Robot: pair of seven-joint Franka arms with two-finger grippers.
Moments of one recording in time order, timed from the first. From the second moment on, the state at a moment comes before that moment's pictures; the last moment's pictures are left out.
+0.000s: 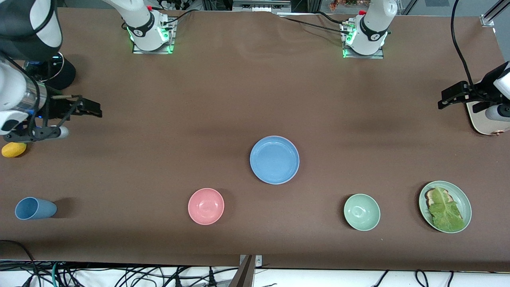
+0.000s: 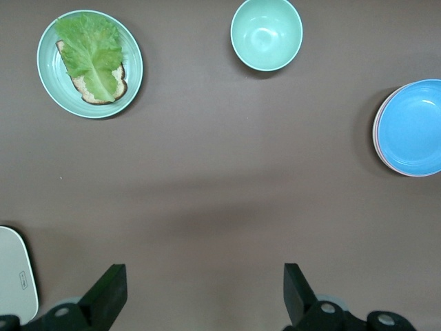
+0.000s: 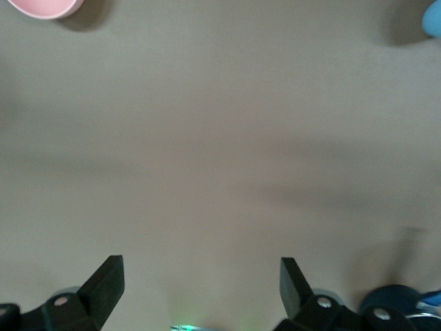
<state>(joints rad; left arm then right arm) 0.01 0.09 0.04 -1.50 -0.05 1.52 0.12 0.29 0.23 -0.25 -1.42 0.05 1.47 -0.10</state>
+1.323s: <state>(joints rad) 0.02 0.11 0.04 -1.50 -0.05 1.52 0.13 0.03 -0.03 0.00 -1.70 -0.01 1.60 0.04</state>
